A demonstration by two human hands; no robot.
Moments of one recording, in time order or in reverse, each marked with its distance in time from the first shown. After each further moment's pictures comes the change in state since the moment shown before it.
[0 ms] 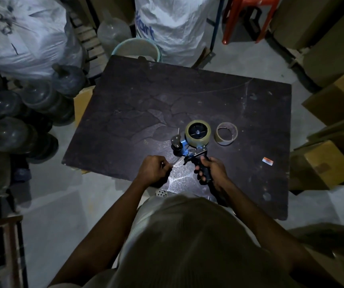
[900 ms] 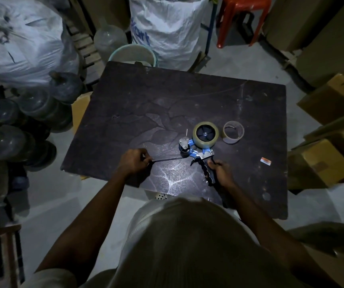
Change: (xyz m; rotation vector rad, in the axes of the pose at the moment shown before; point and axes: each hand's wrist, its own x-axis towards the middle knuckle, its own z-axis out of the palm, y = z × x) left_hand 0.018 -0.037 -0.060 0.180 0.027 -0.027; right_hand 0.002 0.002 -0.025 -0.076 0.139 -0.073
